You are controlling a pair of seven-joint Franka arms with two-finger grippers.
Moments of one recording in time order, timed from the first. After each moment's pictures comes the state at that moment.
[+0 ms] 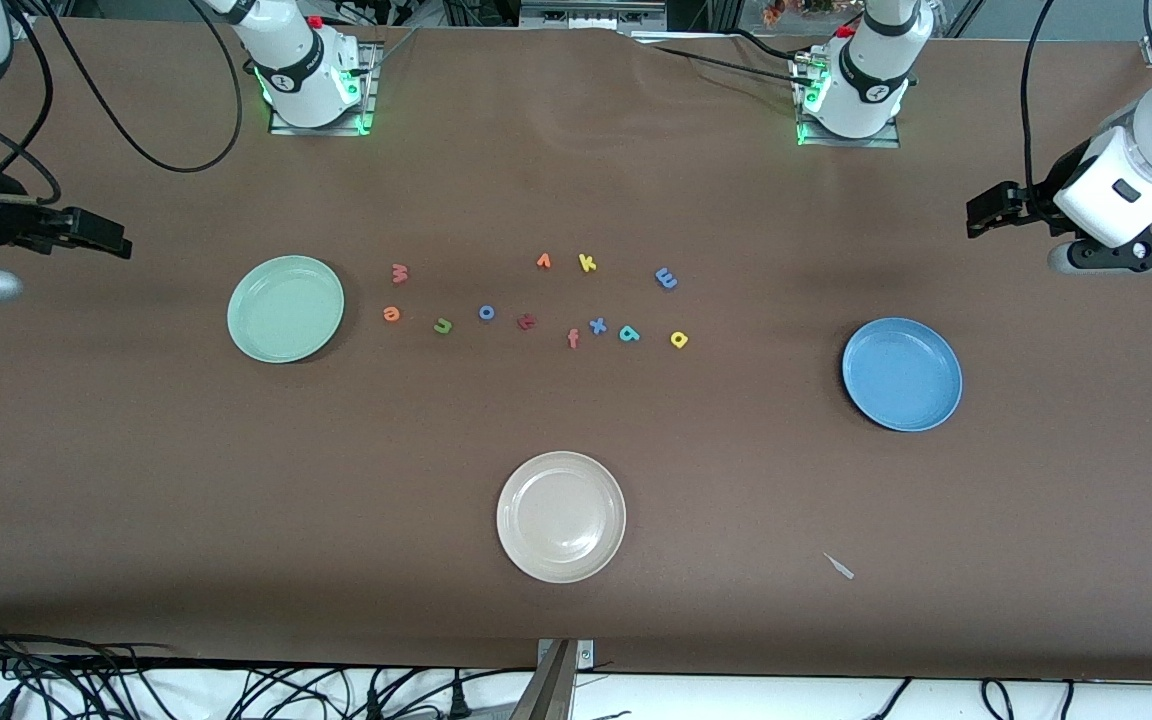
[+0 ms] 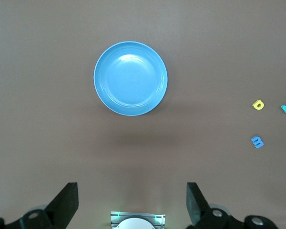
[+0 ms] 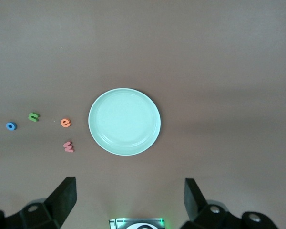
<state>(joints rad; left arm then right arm) 0.05 -0.04 -0.10 -1.74 0.01 1.51 -0.09 -0.03 0.08 -0.02 -1.66 0.00 1.54 0.00</state>
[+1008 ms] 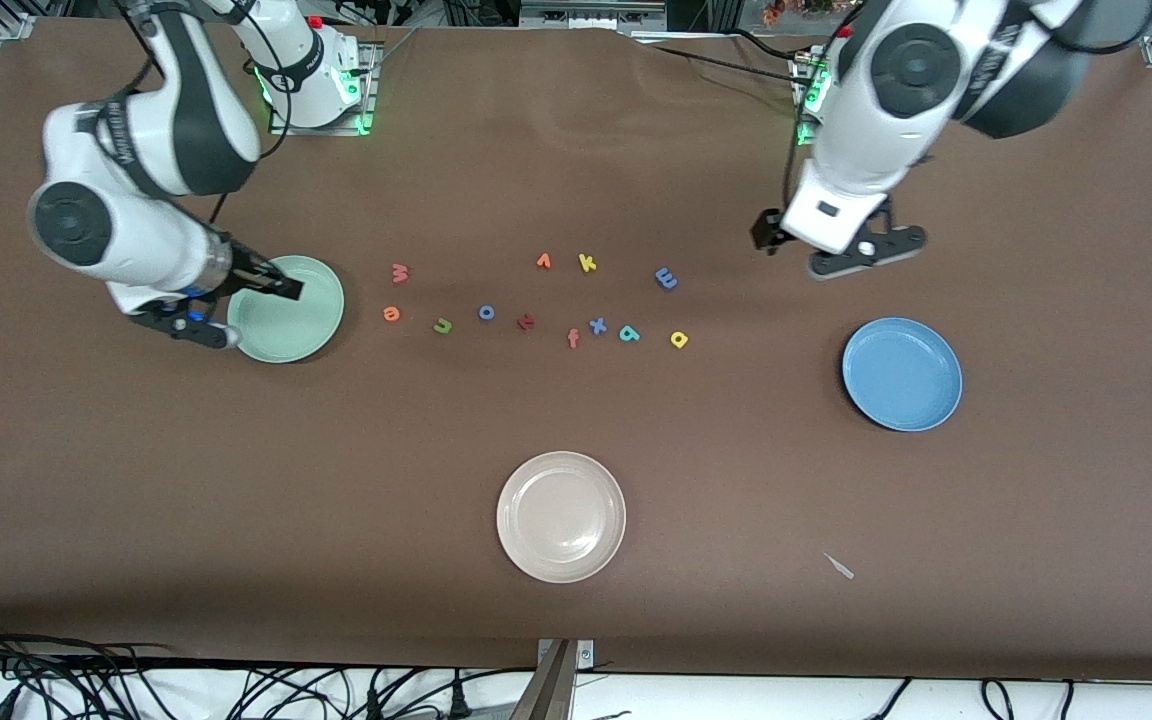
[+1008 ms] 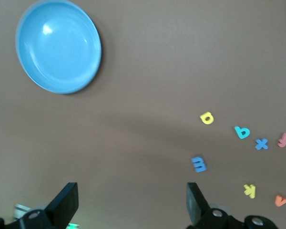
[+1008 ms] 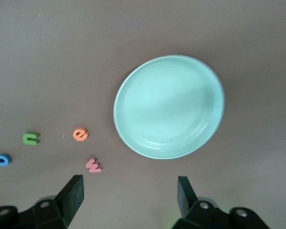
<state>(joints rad) 0.03 0.01 -0.54 -1.98 0.00 1.83 -0.82 -0.01 0.11 0.22 -2.07 0.00 1.91 0.49</state>
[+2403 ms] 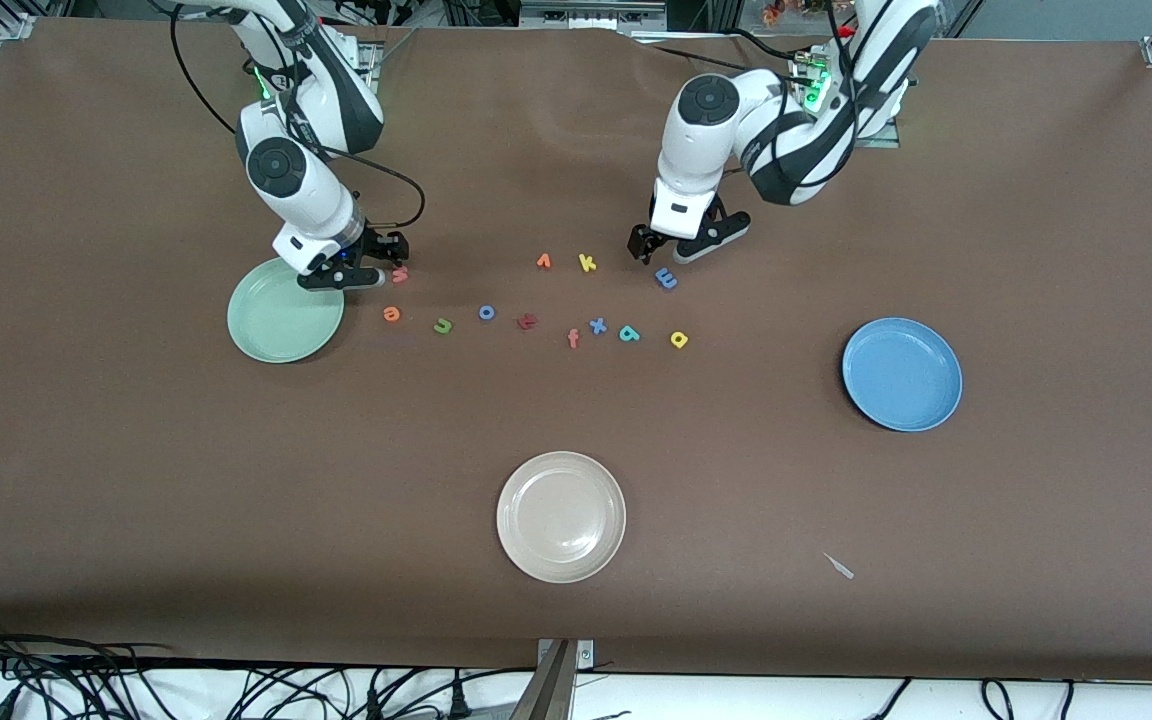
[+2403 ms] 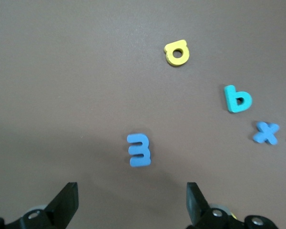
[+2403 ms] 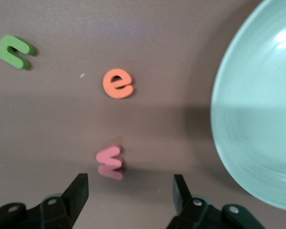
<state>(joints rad) 0.01 0.35 -0.78 -2.35 0.45 2.59 -1.68 -0.01 0.17 0.41 -2.57 0.00 2.64 0.34</state>
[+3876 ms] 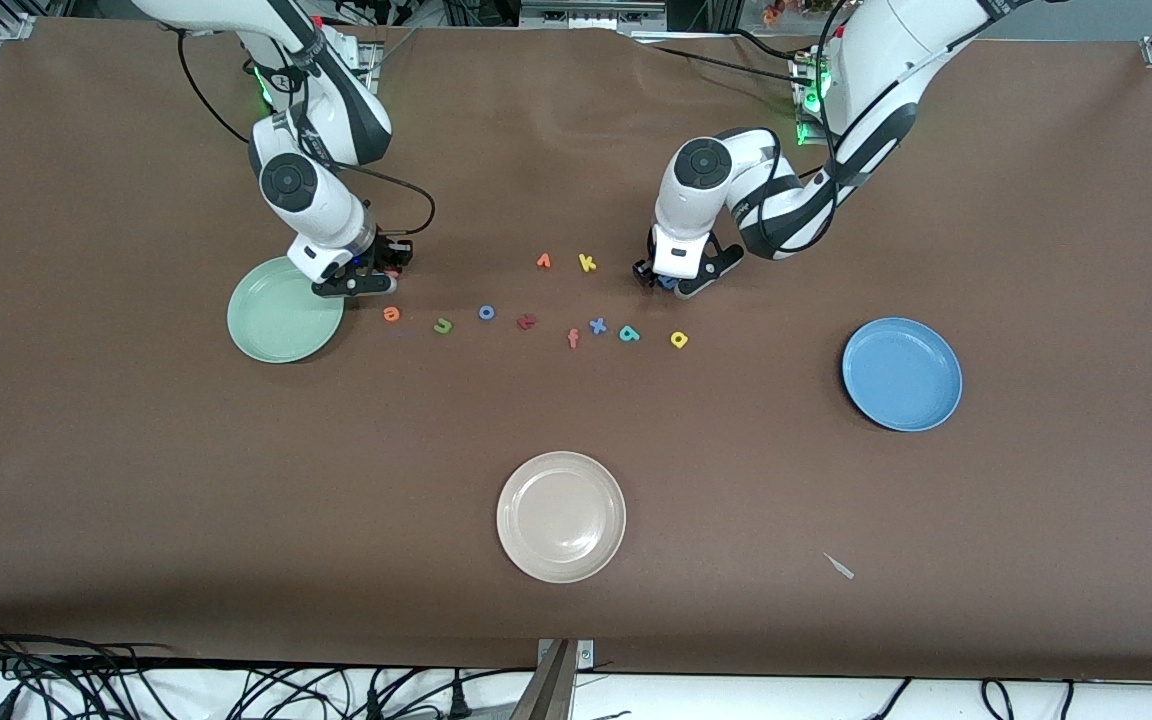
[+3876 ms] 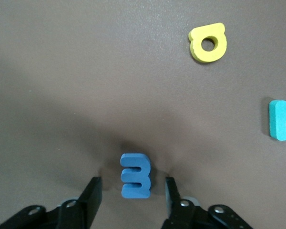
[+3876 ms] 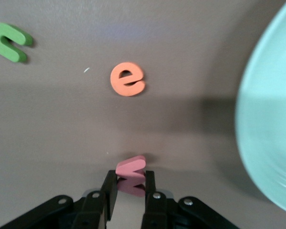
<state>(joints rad) 0.01 0.56 -0.73 -2.26 0.55 2.59 -1.78 -0.01 0.19 0.42 -2.52 0.00 2.55 0.35</state>
